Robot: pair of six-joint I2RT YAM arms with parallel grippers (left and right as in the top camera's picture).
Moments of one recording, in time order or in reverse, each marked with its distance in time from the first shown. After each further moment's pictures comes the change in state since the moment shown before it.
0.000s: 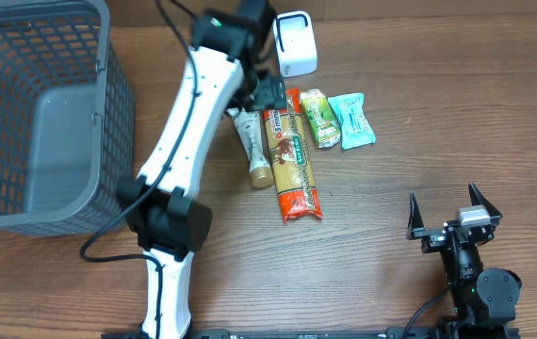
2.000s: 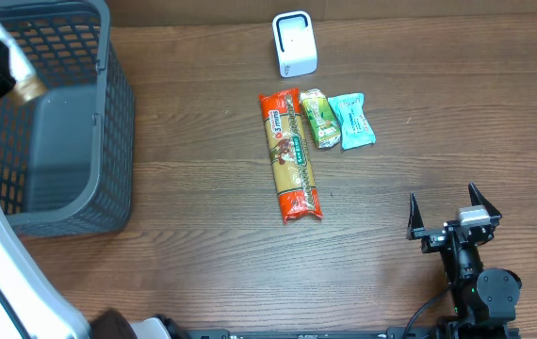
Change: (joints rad) left arm 0.932 -0.723 -0.517 0.739 0.560 0.175; right arm 0.000 0.000 0.000 0.001 0.000 0.000
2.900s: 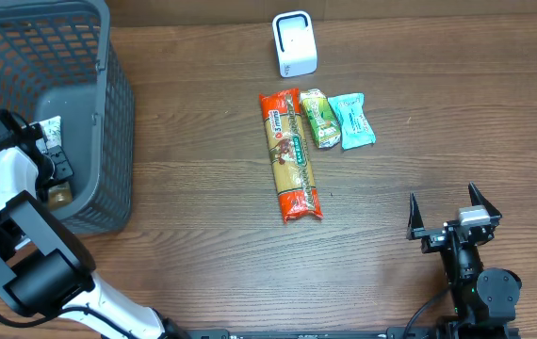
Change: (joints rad) left arm 0.069 0.476 -0.511 0.266 -0.591 0.488; right arm 0.000 0.000 0.000 0.000 0.000 0.000
